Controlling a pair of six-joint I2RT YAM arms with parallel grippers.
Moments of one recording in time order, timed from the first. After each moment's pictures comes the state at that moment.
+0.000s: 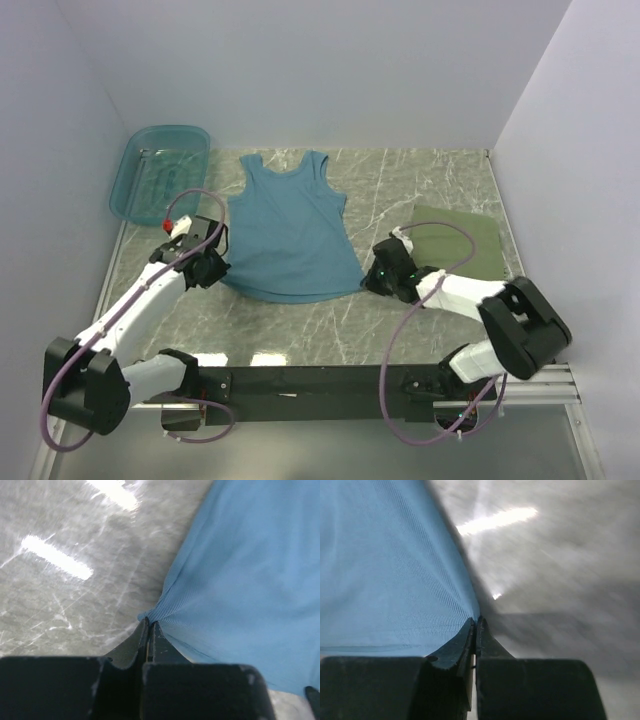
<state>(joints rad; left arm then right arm) -0.33 1.14 0.79 -0.74 -0.32 -0.96 0.57 1.44 0.54 0.06 0.07 0.89</state>
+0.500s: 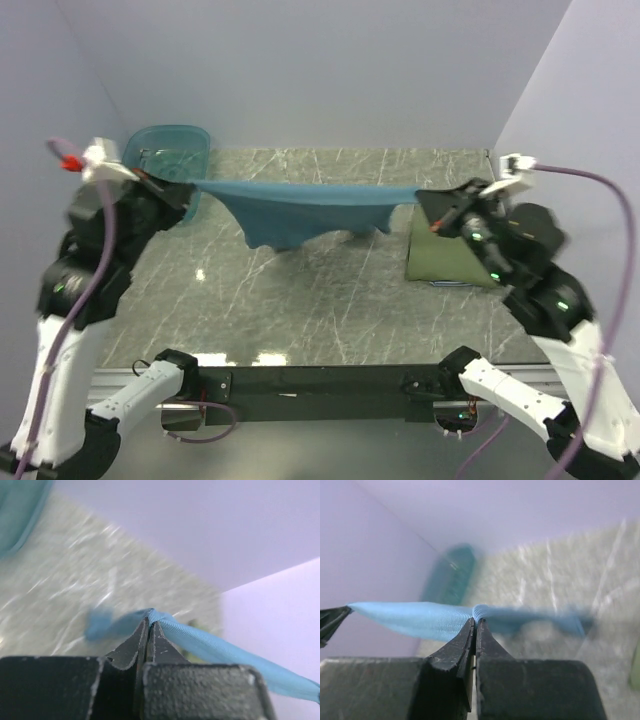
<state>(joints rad) -0.30 0.90 1.44 -0.82 -0.19 -0.80 0.57 0.83 1.28 -0.58 0.21 0.65</state>
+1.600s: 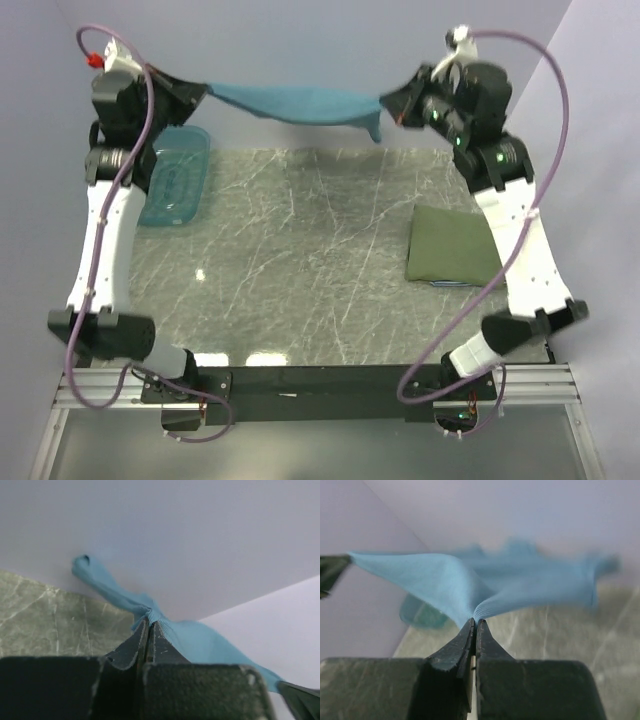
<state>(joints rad) -0.04 1.52 1.87 -0.37 0.21 -0.86 0.32 1.57 2.09 -0.58 -0.20 0.42</state>
